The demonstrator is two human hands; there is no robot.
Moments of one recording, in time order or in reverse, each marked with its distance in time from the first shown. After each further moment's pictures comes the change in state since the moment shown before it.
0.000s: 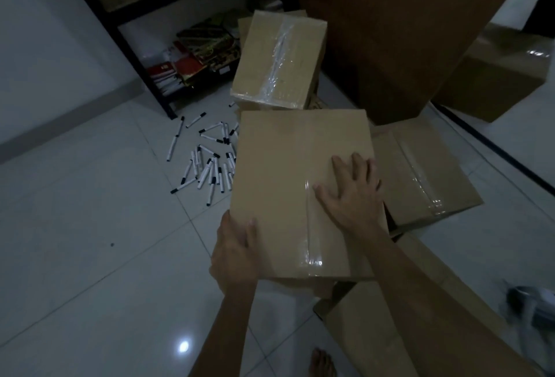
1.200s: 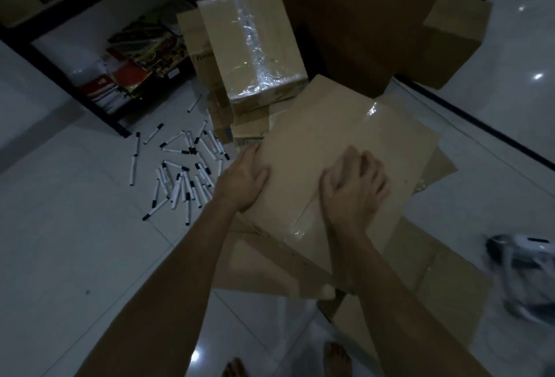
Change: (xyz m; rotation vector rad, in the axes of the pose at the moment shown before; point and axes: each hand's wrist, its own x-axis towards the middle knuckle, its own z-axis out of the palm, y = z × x) left_hand 0.156 0.126 0.037 0.106 -0.511 0.813; right_hand 0.025 -0.014 0.007 0.044 0.324 0.462
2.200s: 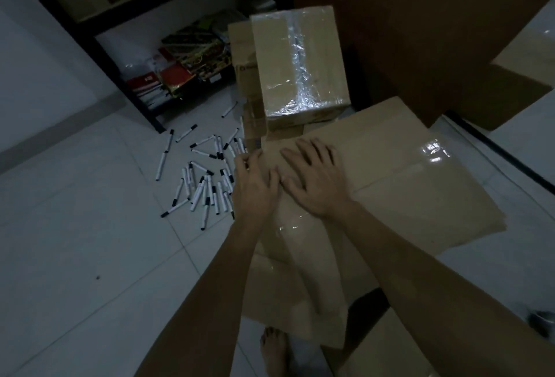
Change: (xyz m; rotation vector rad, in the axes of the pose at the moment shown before) left_hand 0.028 -0.015 0.010 -0.132 0.488 -0.227; right_hand 0.067 -0.094 0.054 -0.064 -0.316 -0.899
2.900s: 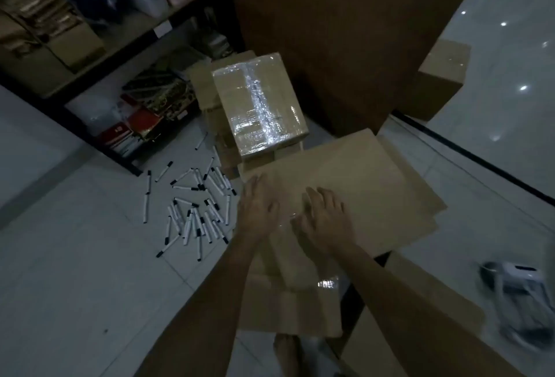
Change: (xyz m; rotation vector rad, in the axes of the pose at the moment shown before) left_hand 0.025 0.069 -0.055 0.025 -0.483 0.110; right_hand -0.055 -0.014 -0.085 0.199 -0.144 0.512
